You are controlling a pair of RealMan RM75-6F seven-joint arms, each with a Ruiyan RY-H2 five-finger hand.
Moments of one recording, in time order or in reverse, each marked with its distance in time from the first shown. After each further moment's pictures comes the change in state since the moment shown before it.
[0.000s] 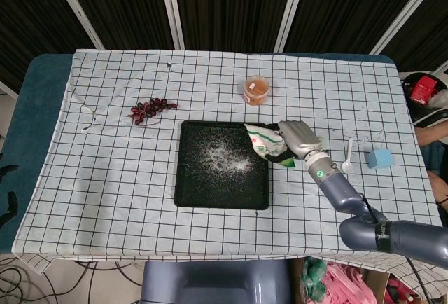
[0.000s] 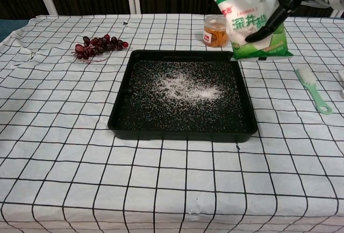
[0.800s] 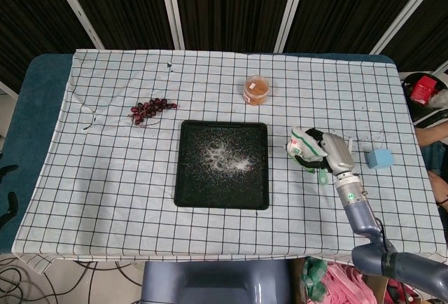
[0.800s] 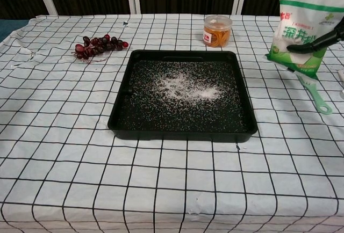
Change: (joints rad) left arm 0.001 -0.004 -0.001 -0.002 -0.004 0.001 0.013; right arm -0.382 -0.248 0.051 0.291 -0.291 0.289 0.257
